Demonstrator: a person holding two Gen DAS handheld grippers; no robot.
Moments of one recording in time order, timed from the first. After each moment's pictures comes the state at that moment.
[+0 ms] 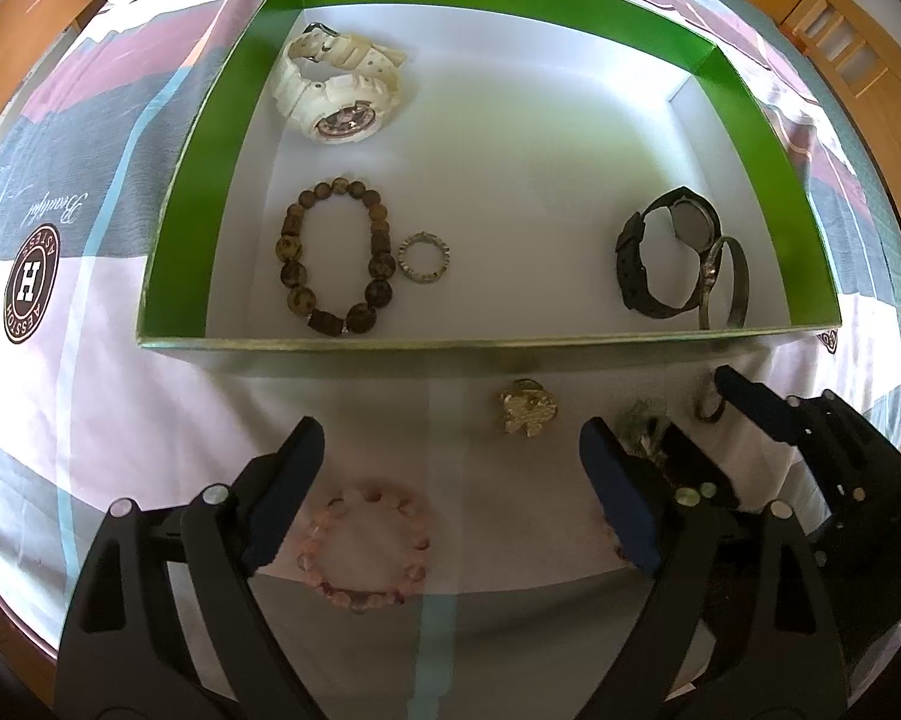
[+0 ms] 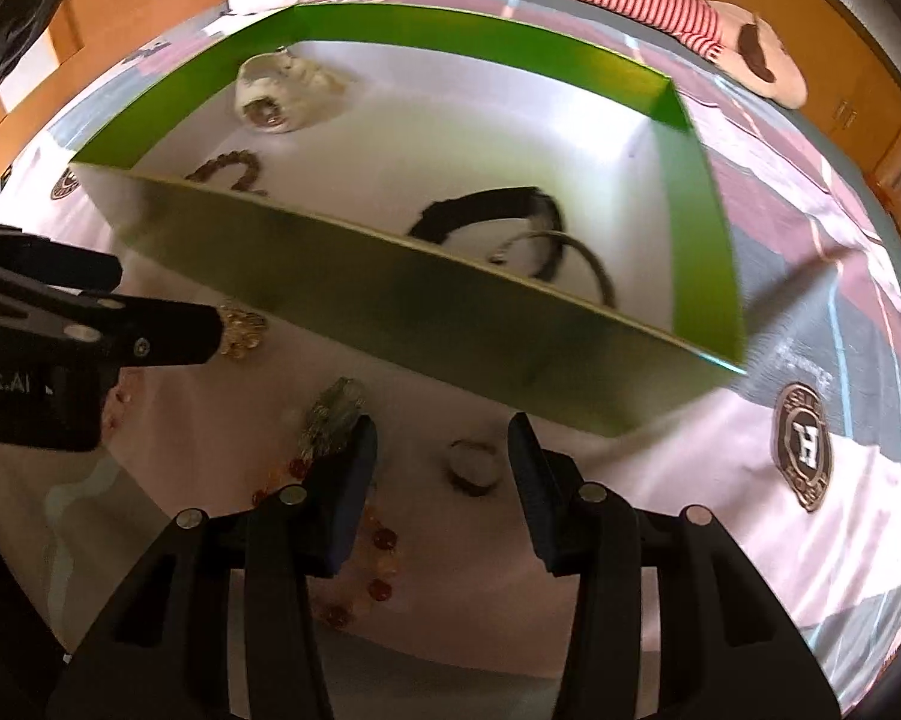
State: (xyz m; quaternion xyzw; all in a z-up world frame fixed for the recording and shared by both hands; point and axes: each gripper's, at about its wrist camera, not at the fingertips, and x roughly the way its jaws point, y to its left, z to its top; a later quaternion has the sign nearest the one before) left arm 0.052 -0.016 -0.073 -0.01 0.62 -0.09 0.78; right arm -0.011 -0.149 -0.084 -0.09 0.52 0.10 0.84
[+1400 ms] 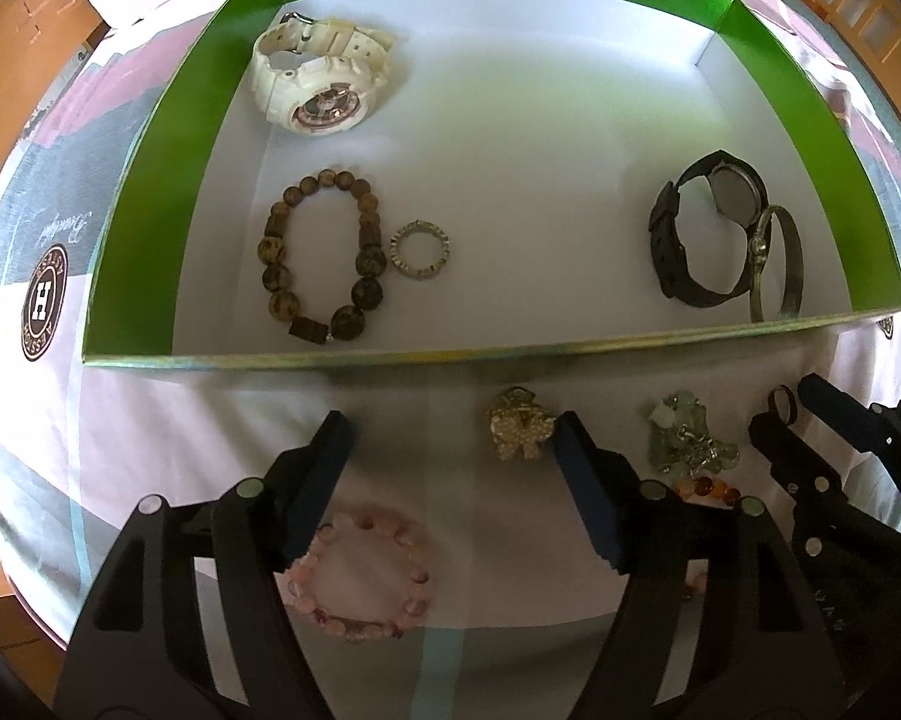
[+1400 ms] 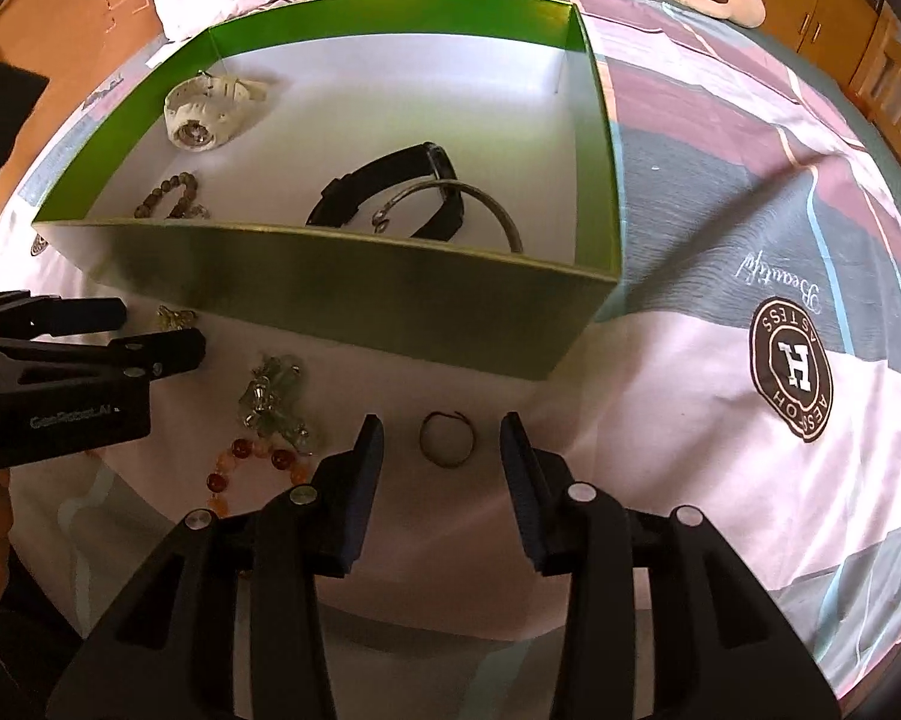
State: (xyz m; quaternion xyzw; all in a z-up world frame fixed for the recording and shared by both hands) left arm 0.049 -0.040 -0.092 0.05 0.62 -0.05 0.79; right arm -0.009 -0.188 -0.080 -0.02 0.56 0.06 0.83
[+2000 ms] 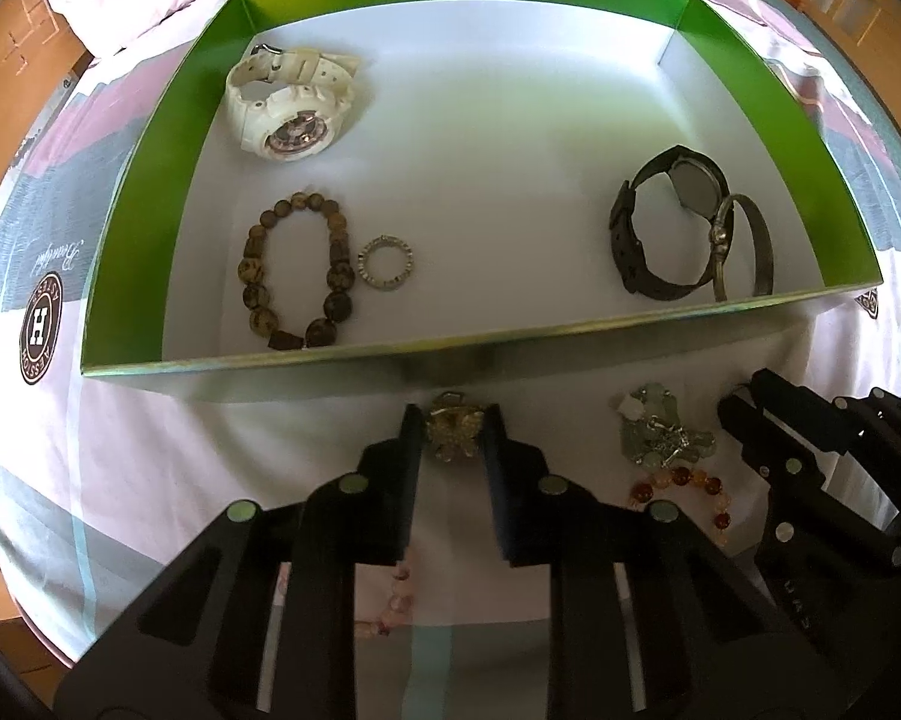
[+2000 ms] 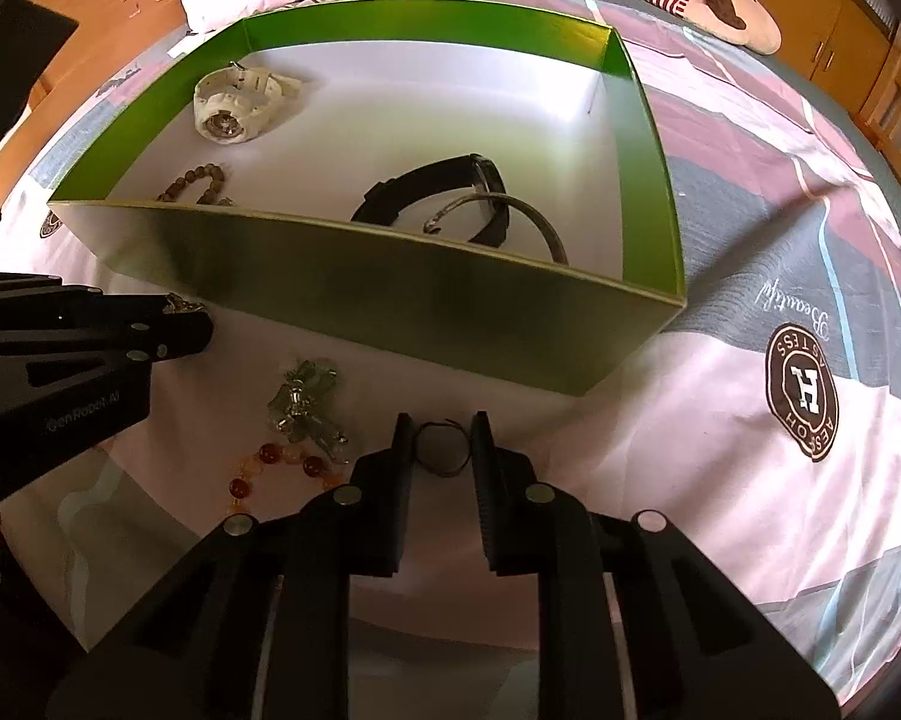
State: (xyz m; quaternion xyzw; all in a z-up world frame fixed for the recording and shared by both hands) left arm 0.034 -0.073 -0.077 0.06 0.60 -0.07 0.79; right arm -0.008 -0.172 -0.079 -0.04 0.55 0.07 0.83
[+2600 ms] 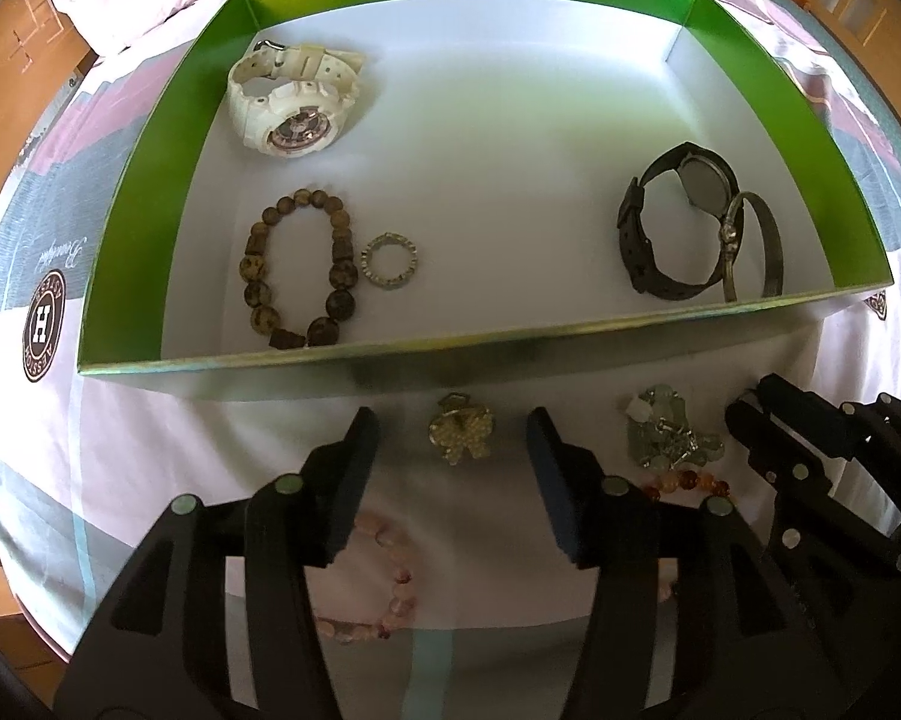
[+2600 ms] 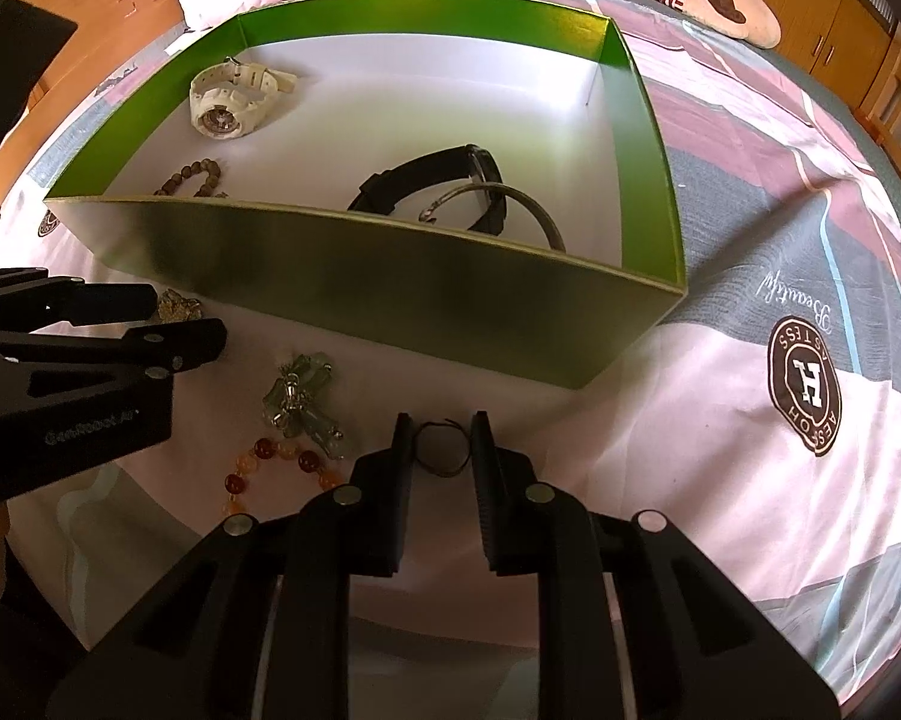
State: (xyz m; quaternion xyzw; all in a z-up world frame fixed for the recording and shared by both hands) left arm 0.038 -0.065 -0.090 0.07 0.60 -0.07 0.79; right arm -0.007 -0.172 -0.081 -0.04 0.55 0.07 0.83
